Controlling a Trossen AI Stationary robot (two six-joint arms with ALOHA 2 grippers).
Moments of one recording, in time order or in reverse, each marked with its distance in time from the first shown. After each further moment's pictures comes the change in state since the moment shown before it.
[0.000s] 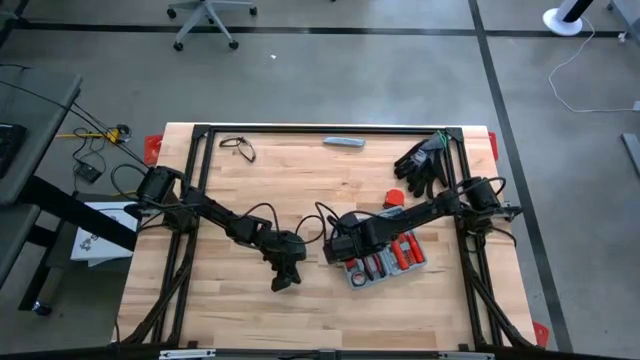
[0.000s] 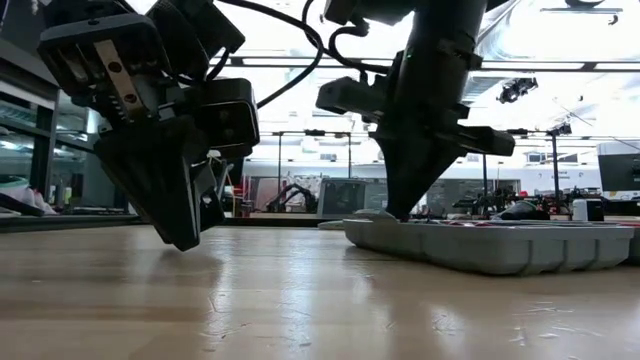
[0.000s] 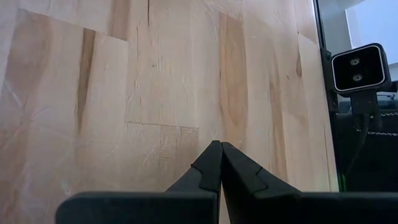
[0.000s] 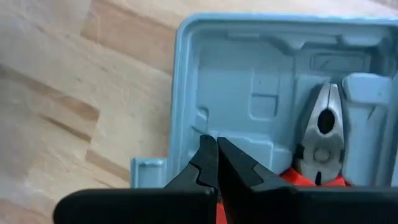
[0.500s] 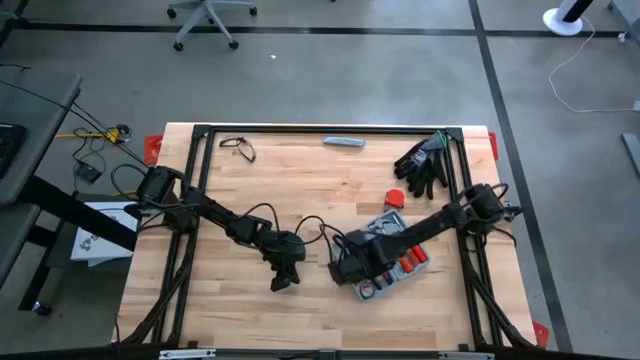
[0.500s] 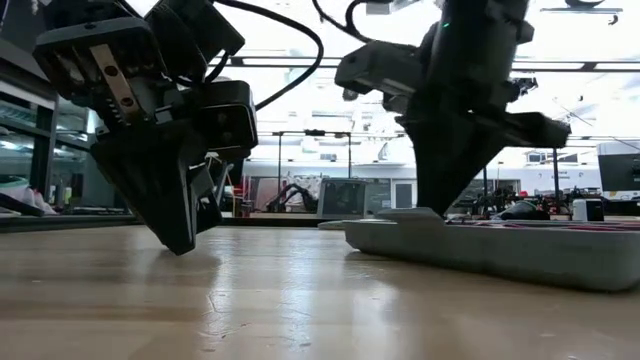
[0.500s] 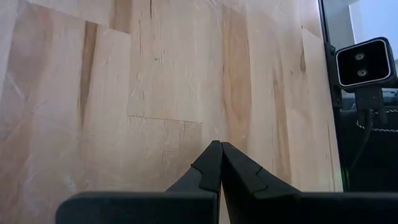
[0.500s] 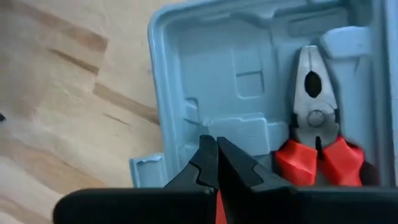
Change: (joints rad) left arm 0.000 0.000 0.000 -0.016 0.001 0.011; right arm 0.124 -0.001 0.000 -0.008 0.015 0.143
